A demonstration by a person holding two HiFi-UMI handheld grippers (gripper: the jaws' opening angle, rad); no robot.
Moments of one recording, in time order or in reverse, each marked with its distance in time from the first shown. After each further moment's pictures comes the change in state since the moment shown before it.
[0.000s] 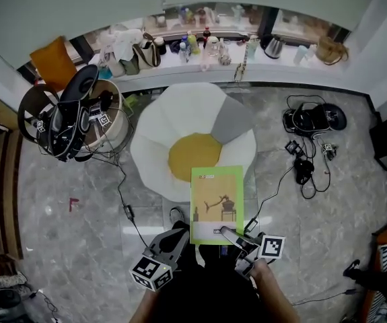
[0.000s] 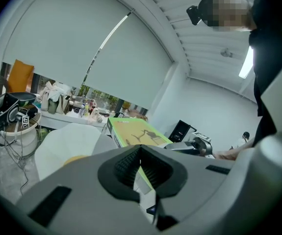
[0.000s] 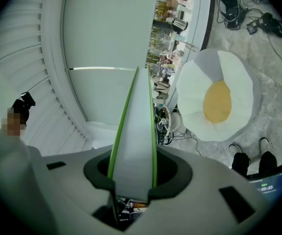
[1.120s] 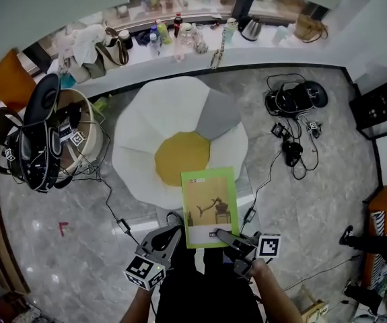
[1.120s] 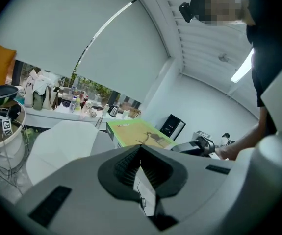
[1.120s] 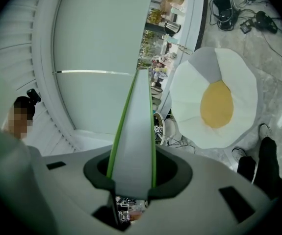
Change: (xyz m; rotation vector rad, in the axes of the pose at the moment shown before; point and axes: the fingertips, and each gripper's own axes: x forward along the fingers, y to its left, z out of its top) left arm 0.050 0.155 0.035 0.028 0.107 -0.179; right arm 0.112 -0.052 0.039 0.015 -0.088 -0.145
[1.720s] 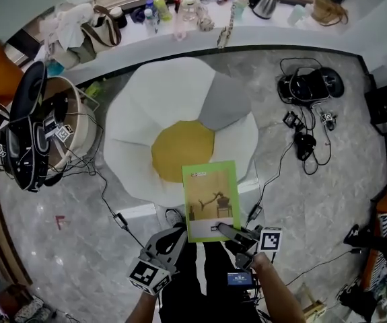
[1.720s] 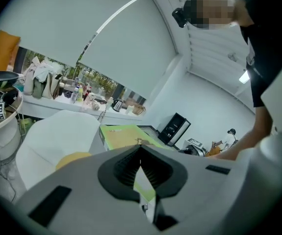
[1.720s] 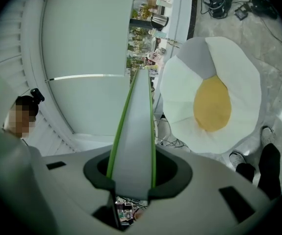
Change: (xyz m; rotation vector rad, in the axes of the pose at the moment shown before) left arm 0.096 0.046 -0.048 -0.044 0.020 0.036; right arm 0.029 -0.133 0.061 0.074 0.039 0.029
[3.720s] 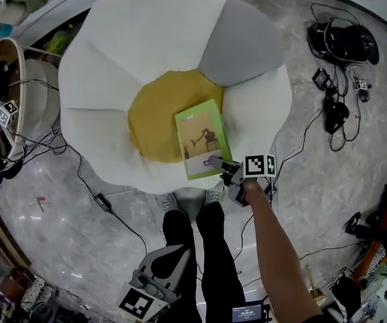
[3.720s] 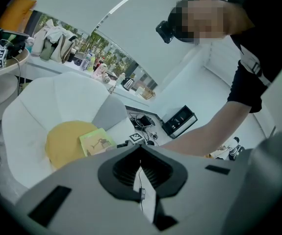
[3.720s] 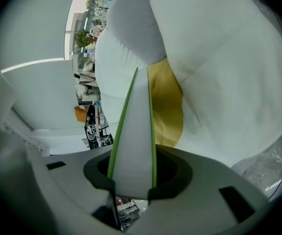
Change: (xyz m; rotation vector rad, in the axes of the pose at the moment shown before) left arm 0.116 0.070 -0.143 -0.230 0.159 0.035; right arm 0.114 -0.401 0.122 0.102 0.228 -0.363
